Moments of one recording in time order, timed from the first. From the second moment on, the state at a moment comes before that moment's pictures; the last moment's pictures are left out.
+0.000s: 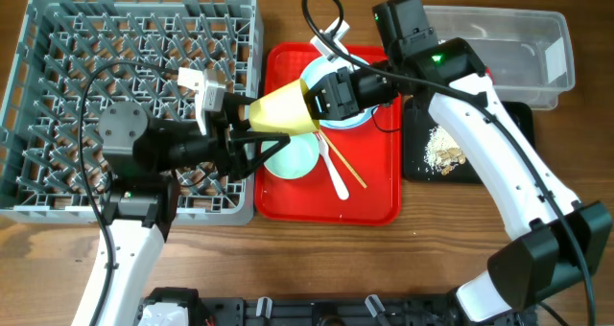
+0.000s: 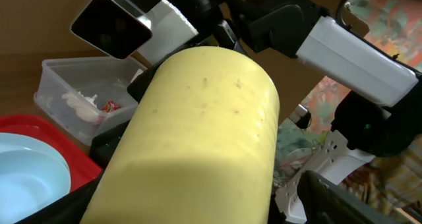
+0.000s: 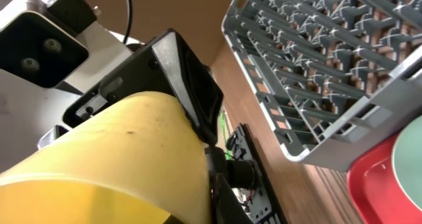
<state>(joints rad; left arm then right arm) -0.08 1.08 0.72 0.34 1.25 -0.58 0.39 1.72 1.60 -0.91 -1.23 0.18</state>
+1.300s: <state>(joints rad) -0.10 1.08 0.72 0.42 1.25 -0.59 0.39 1.72 1.60 -0.96 -1.29 0.18</state>
